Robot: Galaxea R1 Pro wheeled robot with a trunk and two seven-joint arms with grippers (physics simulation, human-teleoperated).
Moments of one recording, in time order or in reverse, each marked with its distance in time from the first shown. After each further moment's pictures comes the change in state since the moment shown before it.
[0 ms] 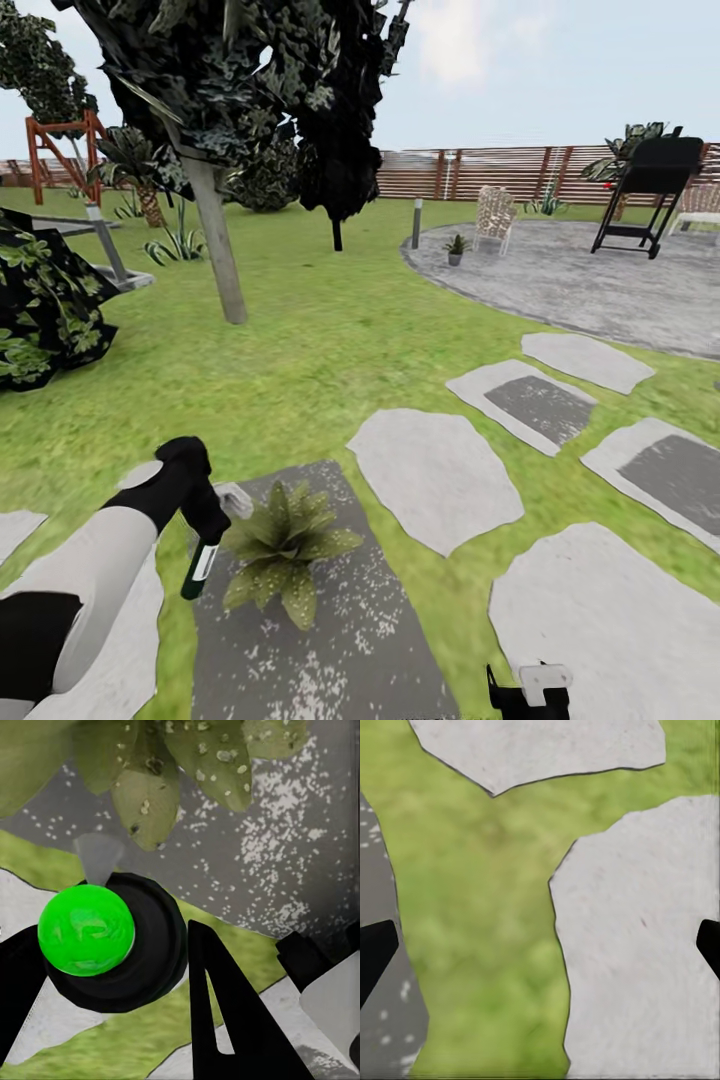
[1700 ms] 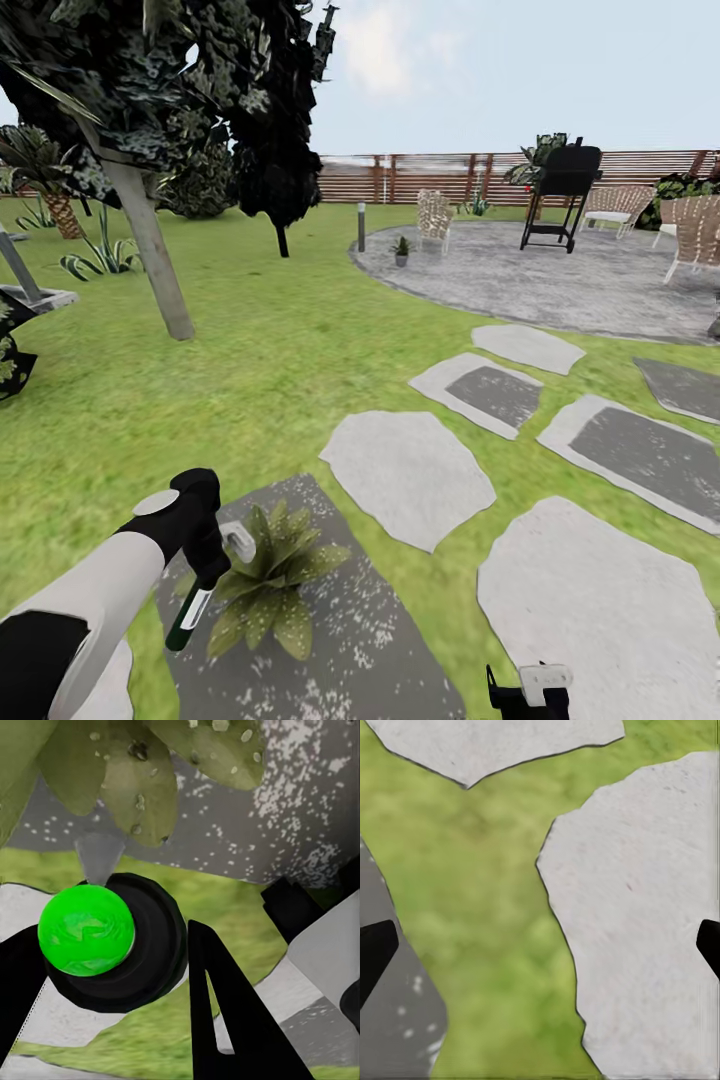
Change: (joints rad) left arm 0.066 -0.017 -0.107 0.075 0.003 0.007 -0.001; right arm 0.000 0.001 0.000 0.000 -0.002 0.000 0.000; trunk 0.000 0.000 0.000
